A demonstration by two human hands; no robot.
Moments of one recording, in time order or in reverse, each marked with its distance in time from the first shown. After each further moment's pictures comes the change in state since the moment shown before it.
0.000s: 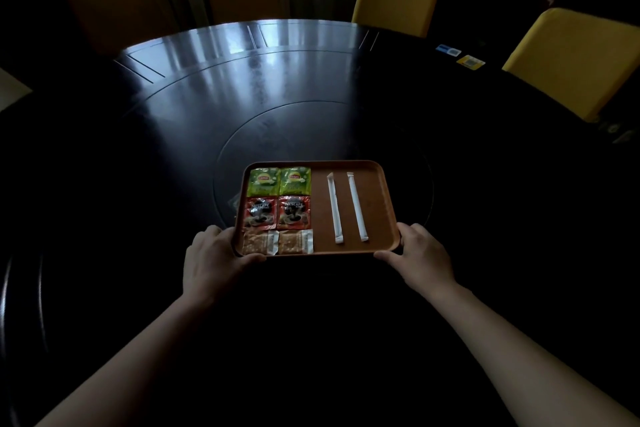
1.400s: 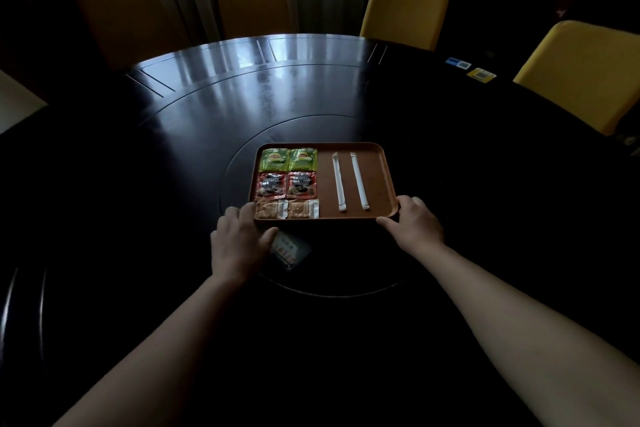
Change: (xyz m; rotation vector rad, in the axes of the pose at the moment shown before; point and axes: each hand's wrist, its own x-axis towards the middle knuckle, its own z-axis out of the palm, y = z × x) left_hand 0.056 0.029 0.013 -0.099 0.118 -0.044; right_hand 0.100 -0.019 0.010 0.014 0.080 0.082
